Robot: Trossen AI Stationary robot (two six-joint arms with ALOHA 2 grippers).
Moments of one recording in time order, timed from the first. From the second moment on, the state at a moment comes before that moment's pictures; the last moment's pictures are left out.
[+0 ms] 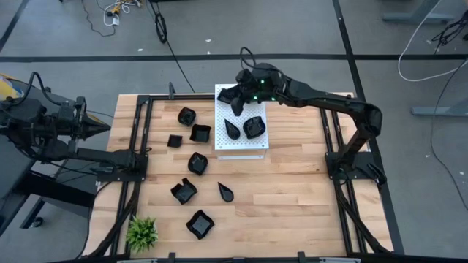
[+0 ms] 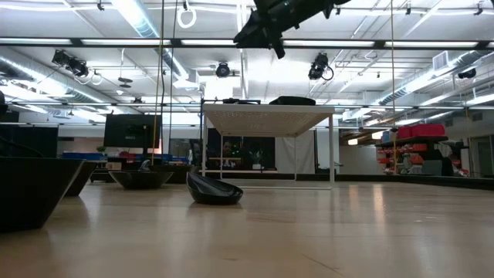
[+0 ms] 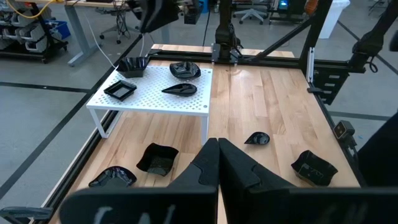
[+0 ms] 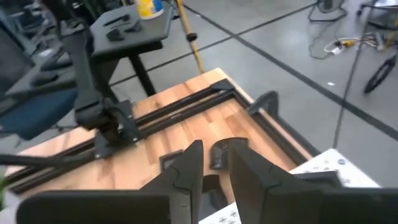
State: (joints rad) left arm -0.05 0.41 1.50 -1.44 -0.16 -0.07; right arm -0.35 1.69 1.59 -0.26 -0.11 0.21
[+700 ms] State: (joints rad) left arm -0.05 0.41 1.50 -1.44 -0.16 -0.07; right arm -0.07 1.63 1.59 -0.35 -0.12 0.16
